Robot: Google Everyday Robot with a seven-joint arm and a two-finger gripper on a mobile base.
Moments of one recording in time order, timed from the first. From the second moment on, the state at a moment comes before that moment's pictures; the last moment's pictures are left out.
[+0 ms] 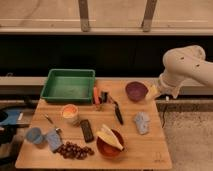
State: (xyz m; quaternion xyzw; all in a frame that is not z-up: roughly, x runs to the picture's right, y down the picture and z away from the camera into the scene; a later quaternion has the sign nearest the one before) arm 0.286 0.043 0.689 -0.20 0.20 0.66 0.70
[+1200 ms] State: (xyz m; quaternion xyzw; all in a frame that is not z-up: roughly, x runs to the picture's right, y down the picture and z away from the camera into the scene) arm 0.267 0.047 0.693 -0.18 0.21 0.62 0.73
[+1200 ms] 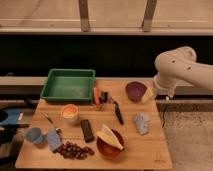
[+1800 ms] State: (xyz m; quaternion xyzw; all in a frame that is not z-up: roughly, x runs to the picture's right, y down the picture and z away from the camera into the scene) arm 0.187 0.021 0.713 -0.19 0.19 0.56 0.79
